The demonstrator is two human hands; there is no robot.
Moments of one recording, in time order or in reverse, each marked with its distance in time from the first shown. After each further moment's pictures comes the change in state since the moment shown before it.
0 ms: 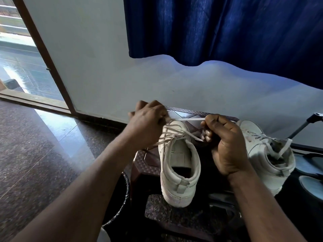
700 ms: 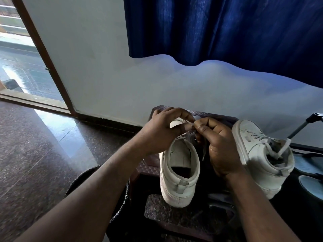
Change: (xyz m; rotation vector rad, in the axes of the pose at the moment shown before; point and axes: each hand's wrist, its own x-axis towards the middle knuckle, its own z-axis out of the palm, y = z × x) left_hand 0.000 0.021 0.021 -0.428 -0.103 0.173; right_hand -0.006 0.006 0.005 -0.226 -0.076 -0.031
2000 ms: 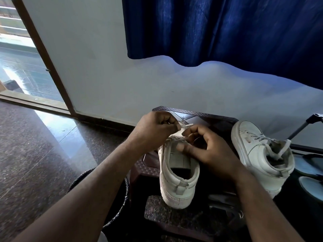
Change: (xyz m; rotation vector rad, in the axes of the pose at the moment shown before) left_hand -0.008 0.011 -0.014 -0.082 0.042 -0.399; right_hand -0.009 -0.007 -0.014 -0.573 -0.280 0.042
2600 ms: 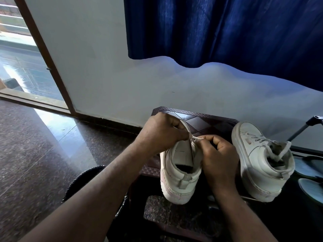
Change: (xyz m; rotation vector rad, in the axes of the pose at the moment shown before) left_hand -0.004 0.018 0.010 0.108 -0.008 -0.043; right_hand -0.005 0.007 0.035 0.077 0.690 0.196
